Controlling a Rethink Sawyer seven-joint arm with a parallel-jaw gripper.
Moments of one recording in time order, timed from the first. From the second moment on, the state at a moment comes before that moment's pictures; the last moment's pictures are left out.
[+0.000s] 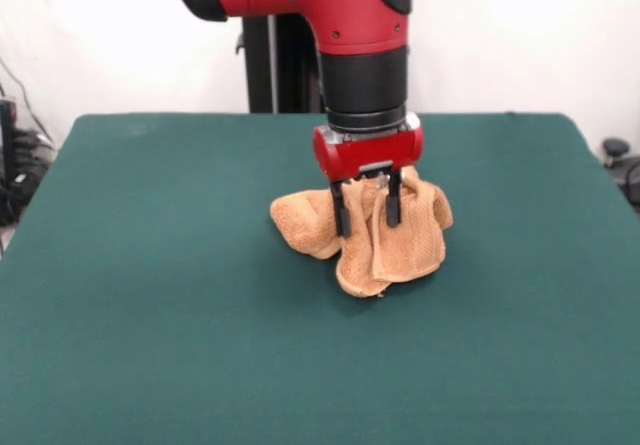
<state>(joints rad) -0.43 -0.58 0.31 1.76 -0.43 0.27 1.57</state>
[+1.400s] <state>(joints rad) -0.50 -0.57 0.42 1.77 -0.47 0.20 1.57</state>
